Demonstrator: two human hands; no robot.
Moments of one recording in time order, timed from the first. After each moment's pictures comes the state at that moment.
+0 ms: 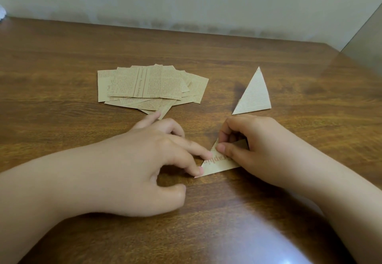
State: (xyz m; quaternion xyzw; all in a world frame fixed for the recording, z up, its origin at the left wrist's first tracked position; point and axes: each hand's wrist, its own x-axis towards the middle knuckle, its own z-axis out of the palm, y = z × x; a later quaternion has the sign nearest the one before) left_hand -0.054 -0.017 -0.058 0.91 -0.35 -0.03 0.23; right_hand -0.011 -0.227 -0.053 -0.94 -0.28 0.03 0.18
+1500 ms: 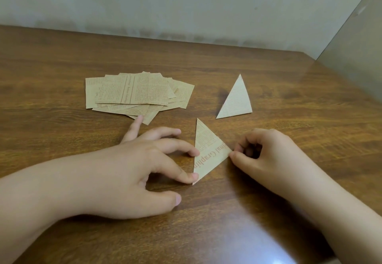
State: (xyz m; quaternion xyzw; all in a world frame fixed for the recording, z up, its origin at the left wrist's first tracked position) left_hand -0.056 -0.016 -0.062 0.91 -0.32 -0.11 0.22; right_hand -0.037 -0.251 -0.050 -0.97 -0.09 0.01 0.24
